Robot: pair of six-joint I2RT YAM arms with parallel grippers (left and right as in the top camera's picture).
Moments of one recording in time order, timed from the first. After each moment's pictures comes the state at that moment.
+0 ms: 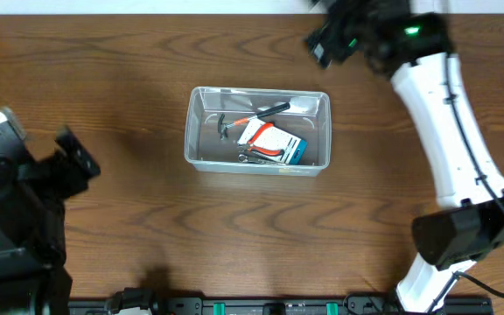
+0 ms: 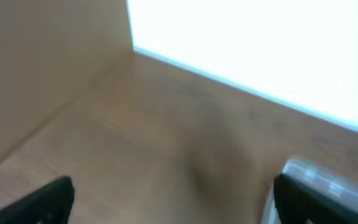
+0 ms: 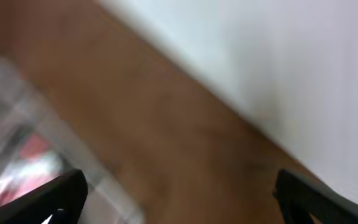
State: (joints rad) left arm 0.13 0.86 1.43 -1.01 -0.24 -0.19; right arm 0.24 1.92 2.06 -0.84 -0.15 -0.39
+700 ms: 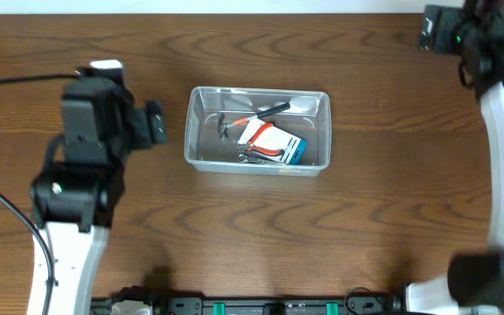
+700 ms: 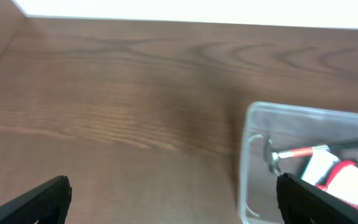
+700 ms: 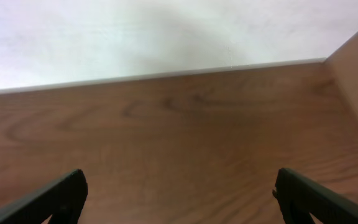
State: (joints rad) left arm -0.12 1.10 1.22 -0.80 -0.19 -0.10; right arm -0.08 1.60 1.72 -0.73 0.11 0.03
